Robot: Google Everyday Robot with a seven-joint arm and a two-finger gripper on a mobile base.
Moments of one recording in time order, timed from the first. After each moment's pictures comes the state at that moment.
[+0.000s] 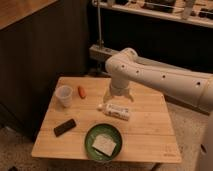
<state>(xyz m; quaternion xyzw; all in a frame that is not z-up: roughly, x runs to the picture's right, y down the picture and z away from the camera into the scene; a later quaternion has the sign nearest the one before) 0.068 0.050 0.731 -0.21 -0.22 -0.68 0.67</state>
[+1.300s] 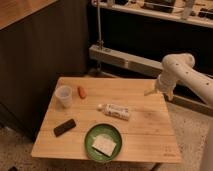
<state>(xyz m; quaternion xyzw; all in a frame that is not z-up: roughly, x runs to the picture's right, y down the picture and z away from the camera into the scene) 0.325 0.053 0.805 -0.22 -0.21 -0.59 0.75</state>
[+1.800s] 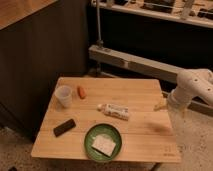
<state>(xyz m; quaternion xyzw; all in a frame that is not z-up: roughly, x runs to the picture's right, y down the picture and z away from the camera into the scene) 0.337 0.130 0.747 -0.24 -0.22 -0.55 0.77</state>
